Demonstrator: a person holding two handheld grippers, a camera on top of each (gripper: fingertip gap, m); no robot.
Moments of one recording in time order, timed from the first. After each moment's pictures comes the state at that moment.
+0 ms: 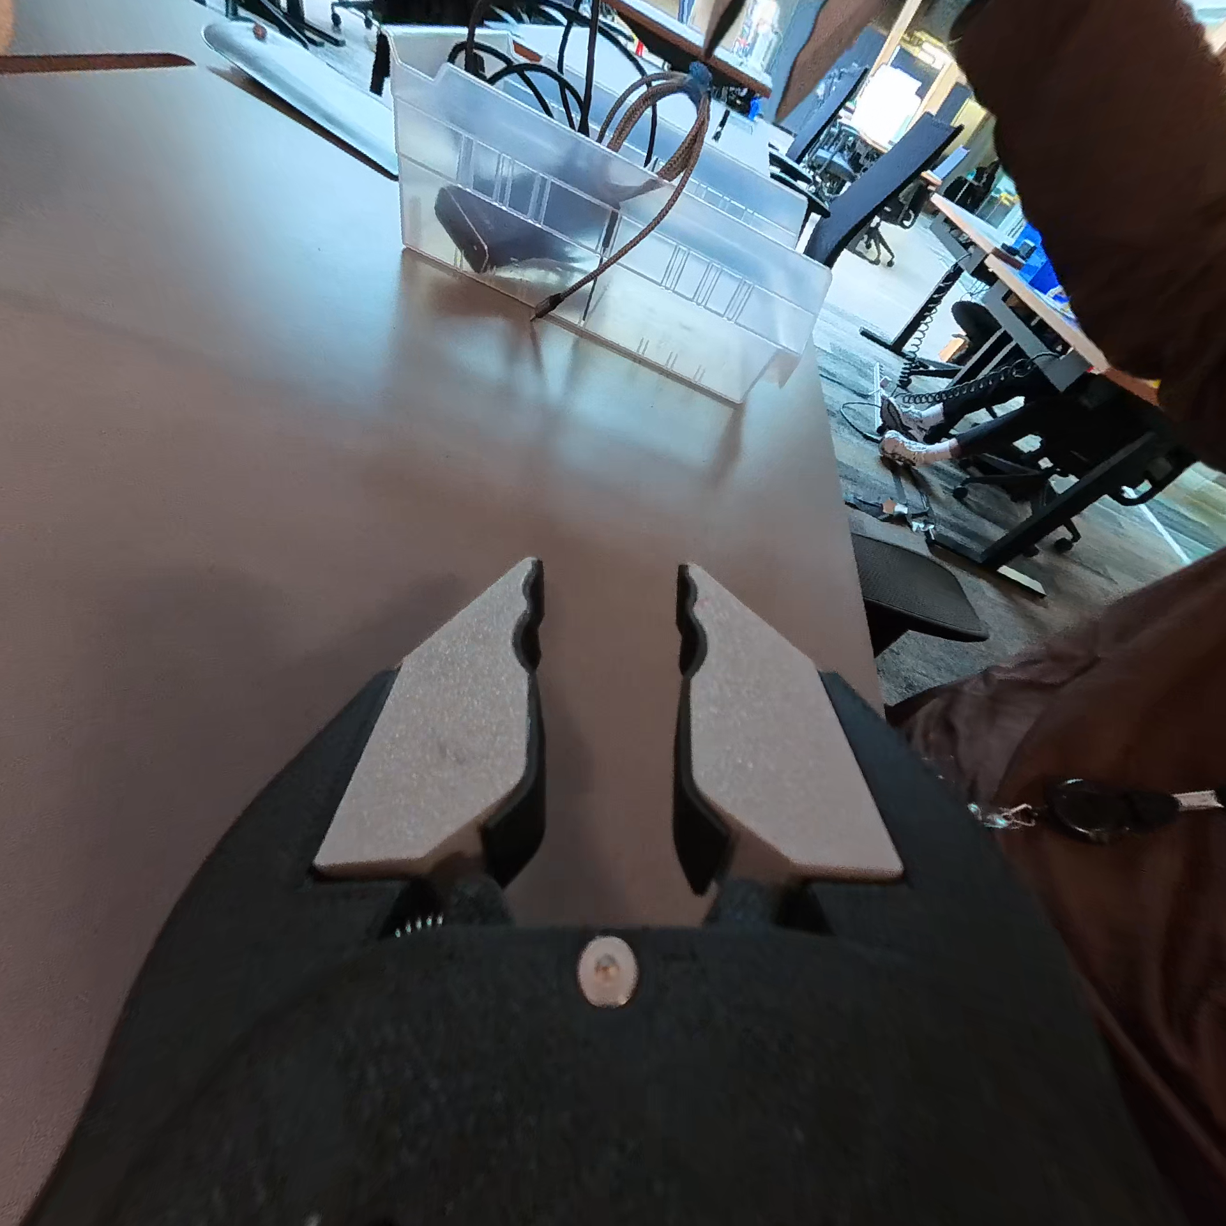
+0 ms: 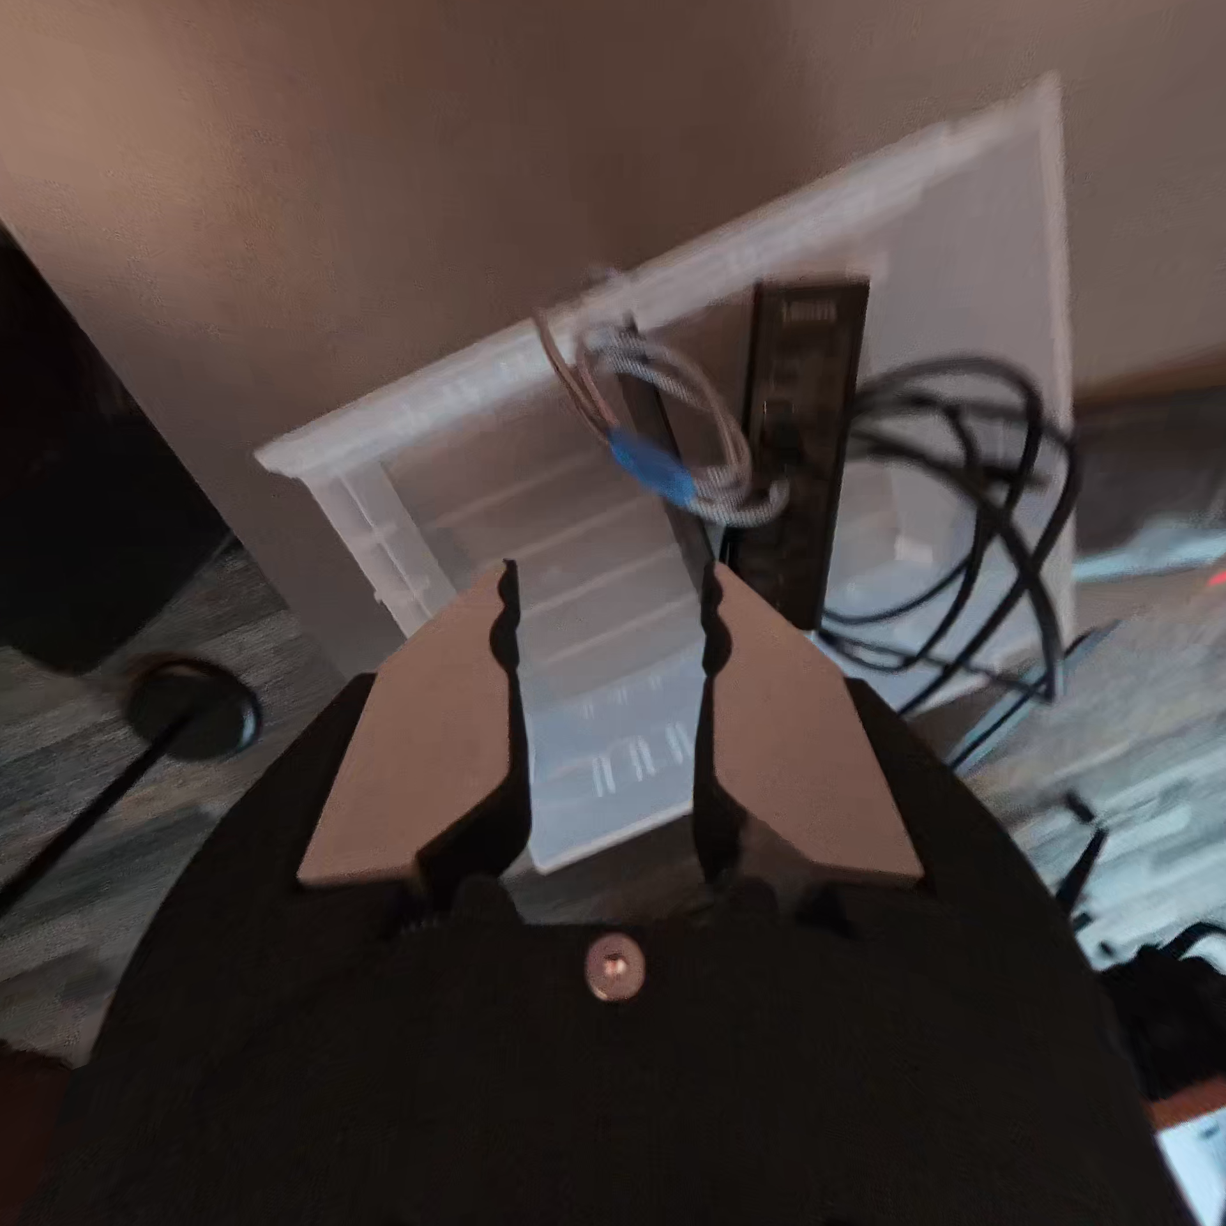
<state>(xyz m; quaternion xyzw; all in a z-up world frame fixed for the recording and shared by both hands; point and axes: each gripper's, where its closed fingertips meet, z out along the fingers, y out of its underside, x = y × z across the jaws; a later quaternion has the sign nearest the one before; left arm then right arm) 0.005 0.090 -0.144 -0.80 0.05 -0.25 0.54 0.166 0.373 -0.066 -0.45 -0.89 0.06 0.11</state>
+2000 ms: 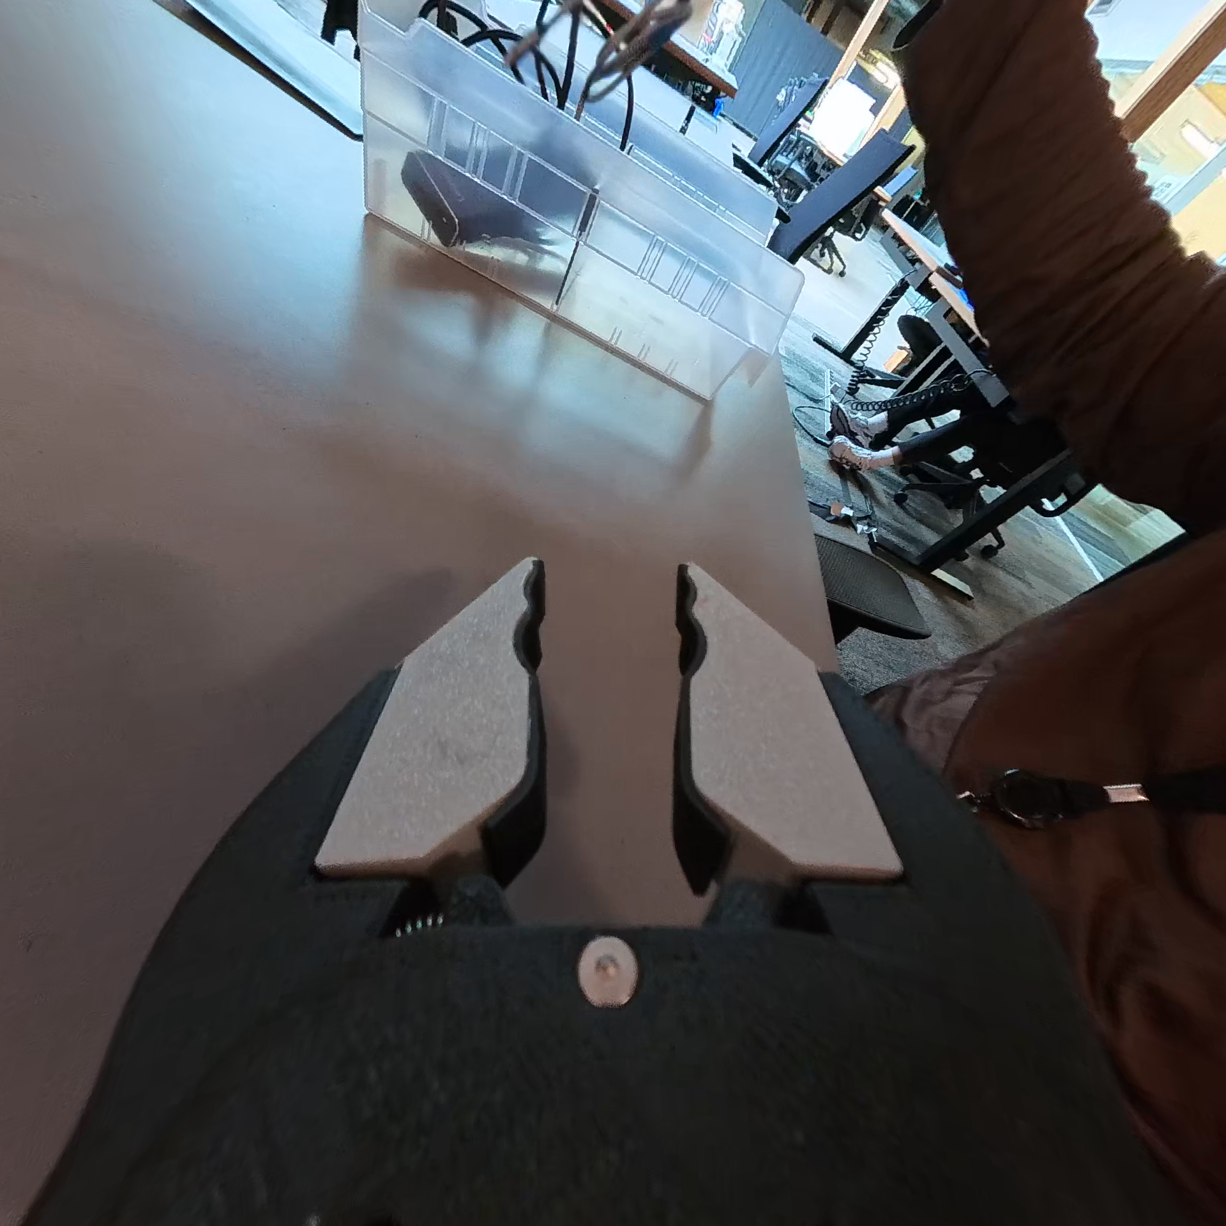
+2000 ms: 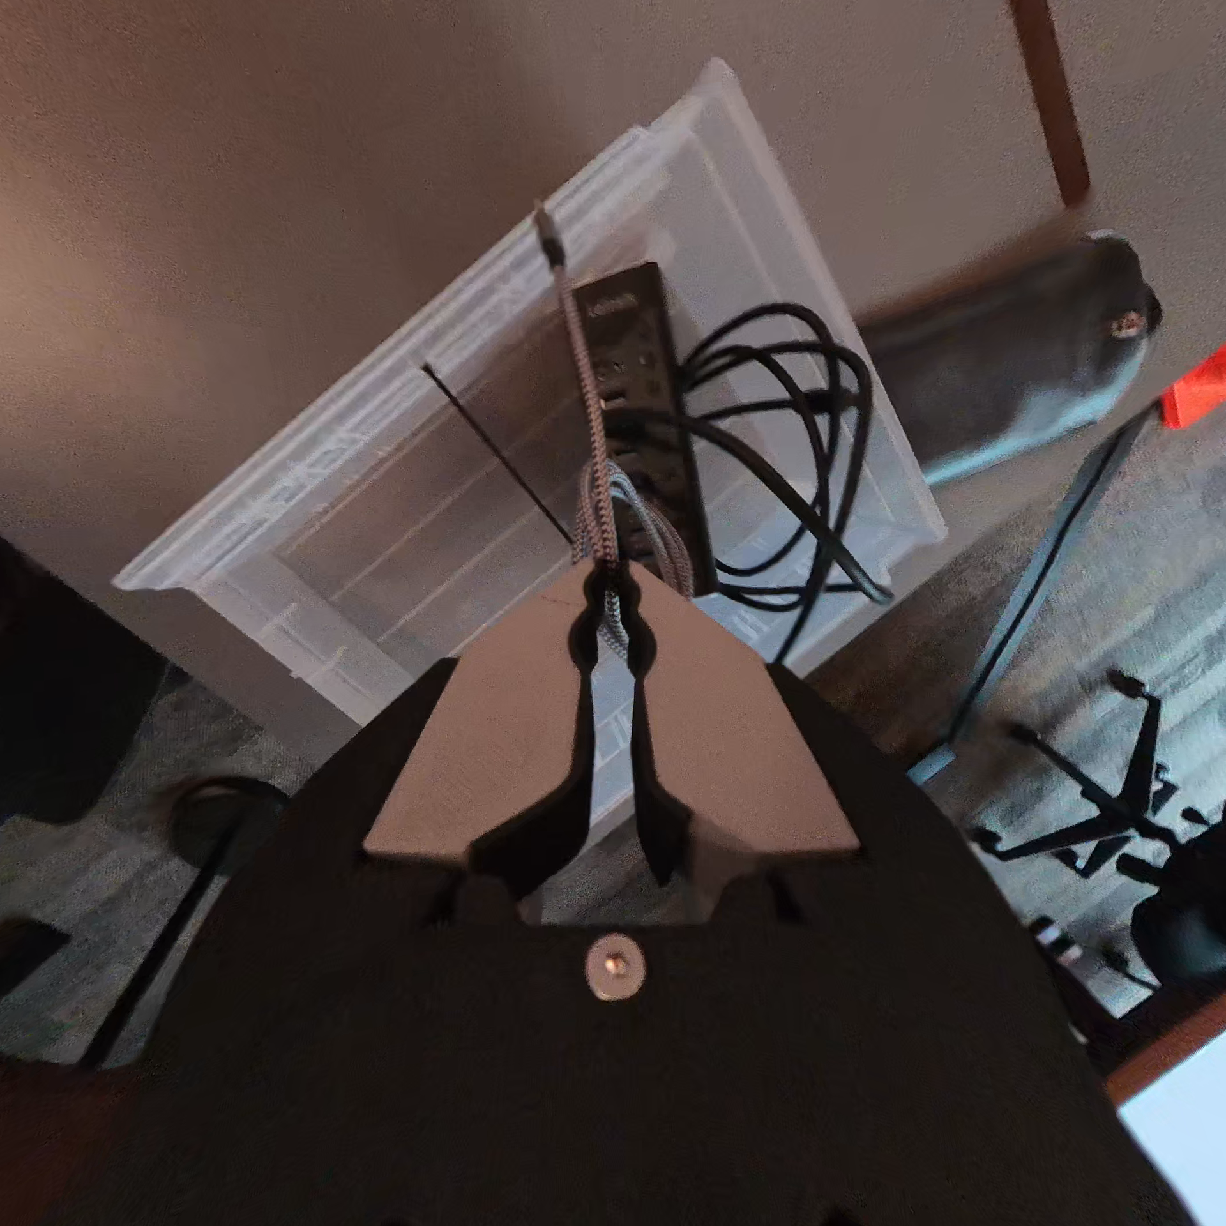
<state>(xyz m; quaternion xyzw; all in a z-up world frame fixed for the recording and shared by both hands) 0.009 0.088 -0.145 -0.80 0.04 -0.29 0.52 0.140 0.424 -0.046 -0.56 -0.81 0.05 0.16</state>
